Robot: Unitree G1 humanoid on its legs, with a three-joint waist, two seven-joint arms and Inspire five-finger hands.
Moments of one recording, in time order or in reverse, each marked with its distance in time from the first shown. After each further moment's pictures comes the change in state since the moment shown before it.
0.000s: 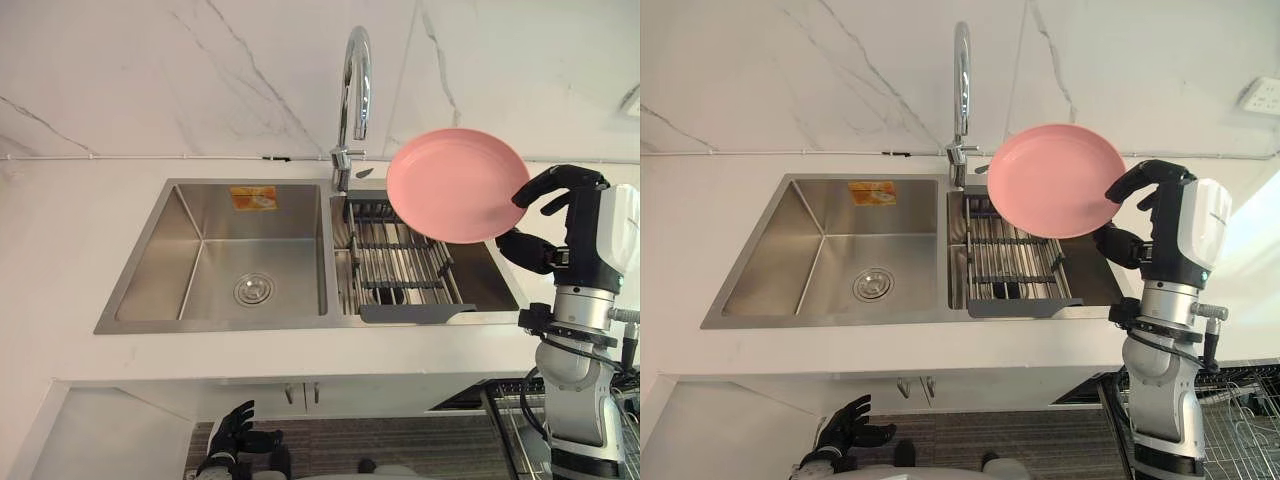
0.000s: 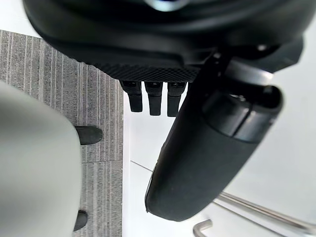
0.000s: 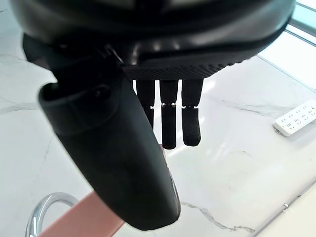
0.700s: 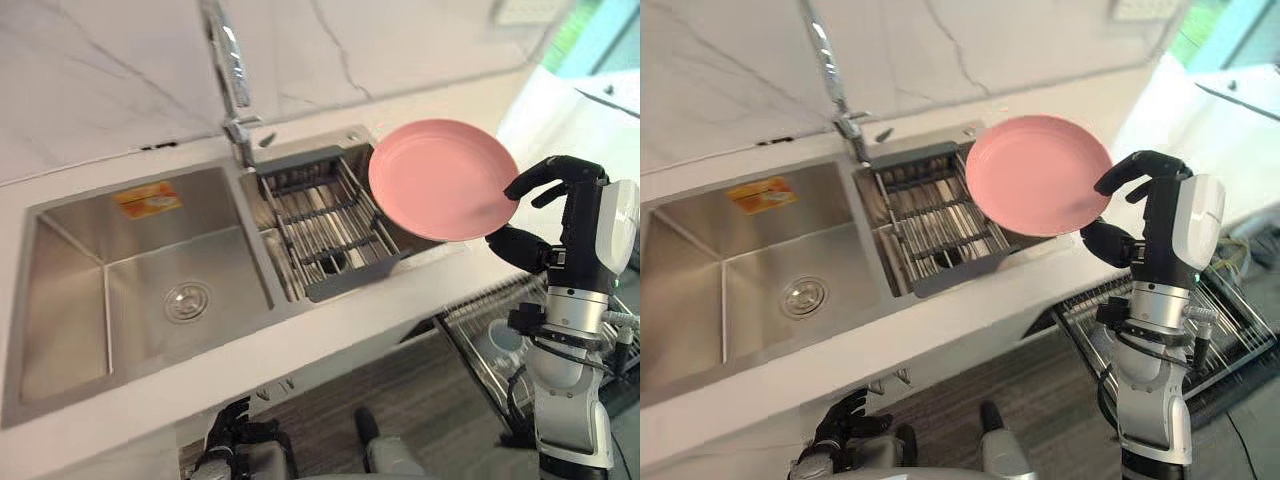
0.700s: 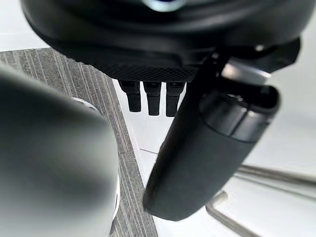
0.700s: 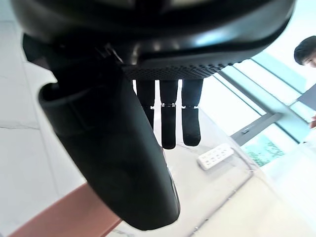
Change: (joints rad) left arm -0.034 -0.035 0.113 0.013 -0.031 0.009 0.023; right arm 0.001 0.055 0.078 -0.039 -0.003 0.003 0.012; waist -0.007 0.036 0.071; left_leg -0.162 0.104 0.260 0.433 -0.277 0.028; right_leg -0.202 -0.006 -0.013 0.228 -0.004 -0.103
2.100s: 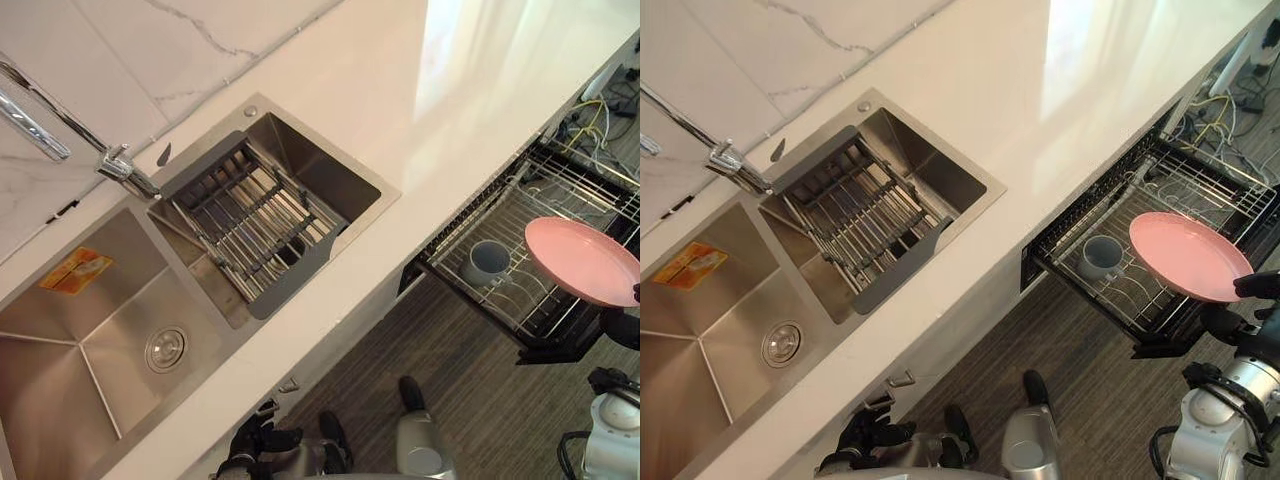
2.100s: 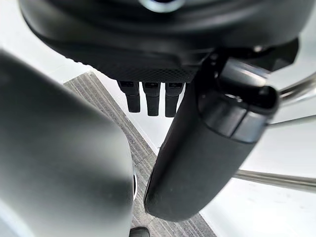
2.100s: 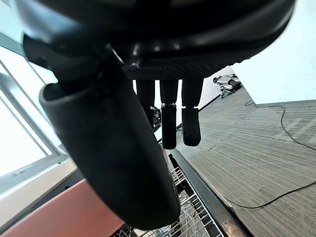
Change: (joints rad) left arm 0.021 -0.057 -0.097 0.017 -0.009 -0.039 -0.023; right arm 0.047 0.013 -0.416 0.352 0.090 0.160 -0.102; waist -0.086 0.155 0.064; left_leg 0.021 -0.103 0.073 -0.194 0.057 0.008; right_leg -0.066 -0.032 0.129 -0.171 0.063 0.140
